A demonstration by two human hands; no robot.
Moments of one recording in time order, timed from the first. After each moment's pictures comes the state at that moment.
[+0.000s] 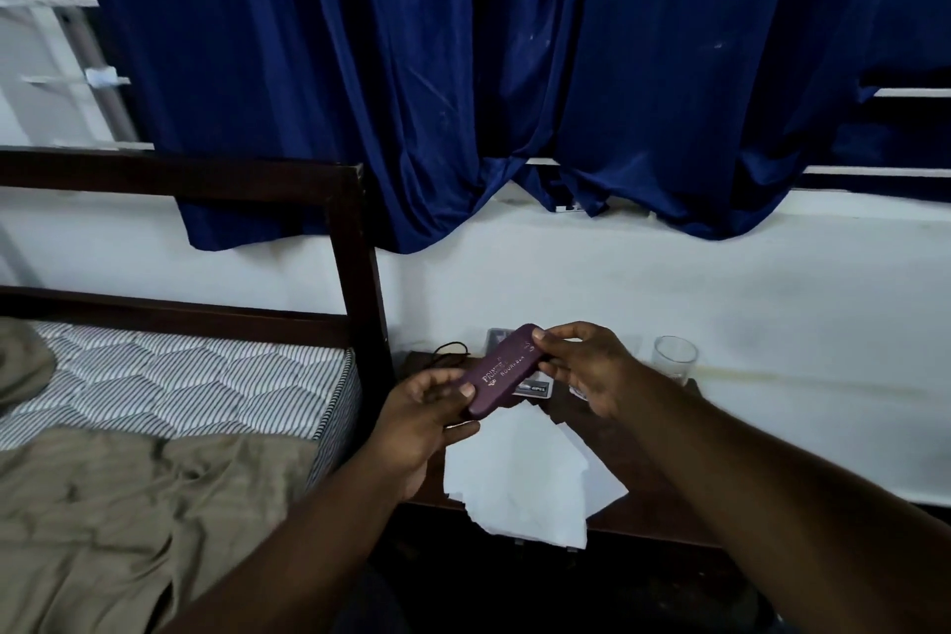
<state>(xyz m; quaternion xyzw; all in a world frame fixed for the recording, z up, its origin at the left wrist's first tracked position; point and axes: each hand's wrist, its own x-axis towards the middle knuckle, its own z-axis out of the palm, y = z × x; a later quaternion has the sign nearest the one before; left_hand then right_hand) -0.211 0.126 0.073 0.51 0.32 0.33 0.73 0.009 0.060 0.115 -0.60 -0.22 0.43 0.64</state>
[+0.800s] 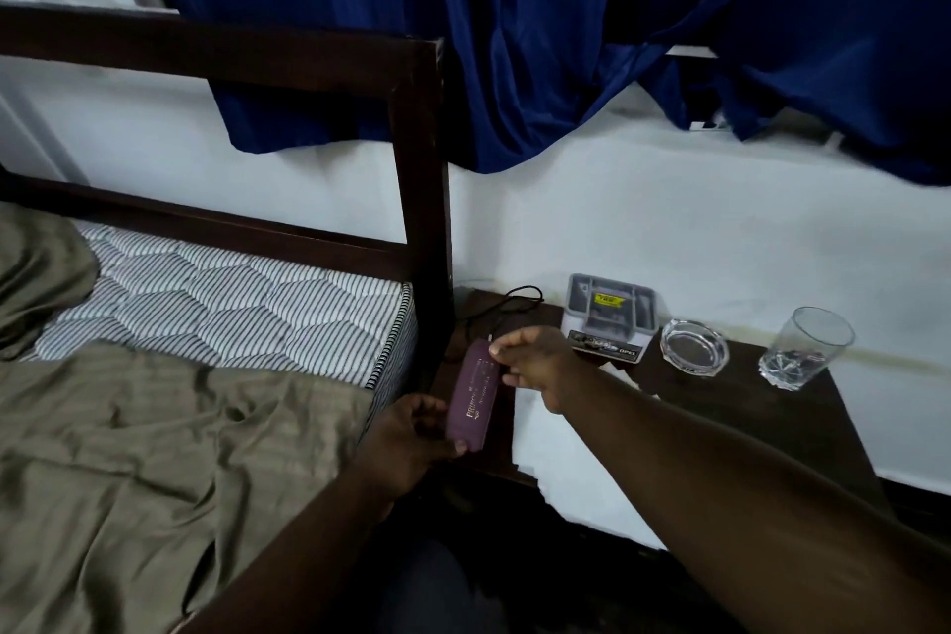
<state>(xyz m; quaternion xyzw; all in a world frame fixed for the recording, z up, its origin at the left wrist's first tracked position) -0.290 0.199 -0.037 0.52 0.49 0.23 0.66 -0.074 0.208 -0.016 -0.69 -0.27 0.49 0.46</state>
